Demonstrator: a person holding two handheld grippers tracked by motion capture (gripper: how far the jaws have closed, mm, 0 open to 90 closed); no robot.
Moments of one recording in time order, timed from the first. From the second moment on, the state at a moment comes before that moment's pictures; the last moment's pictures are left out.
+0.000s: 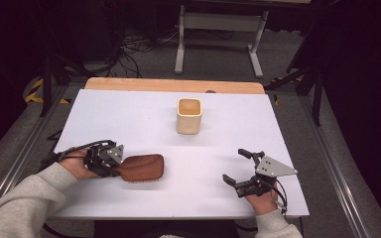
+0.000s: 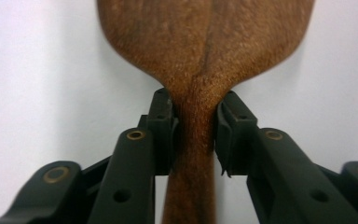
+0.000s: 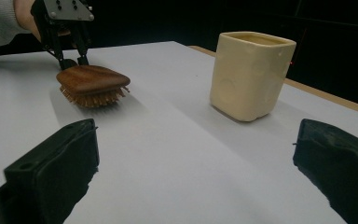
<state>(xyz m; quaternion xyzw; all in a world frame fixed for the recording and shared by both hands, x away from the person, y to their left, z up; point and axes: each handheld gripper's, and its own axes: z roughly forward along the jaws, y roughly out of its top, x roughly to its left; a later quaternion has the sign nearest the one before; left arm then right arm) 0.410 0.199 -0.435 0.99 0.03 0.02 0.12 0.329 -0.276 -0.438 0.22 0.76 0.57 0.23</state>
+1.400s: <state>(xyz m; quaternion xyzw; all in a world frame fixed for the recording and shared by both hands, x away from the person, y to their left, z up) 0.373 0.206 -0.386 0.93 0.11 0.12 0.32 0.329 -0.275 -0.437 0.22 0.75 0.58 0.23</state>
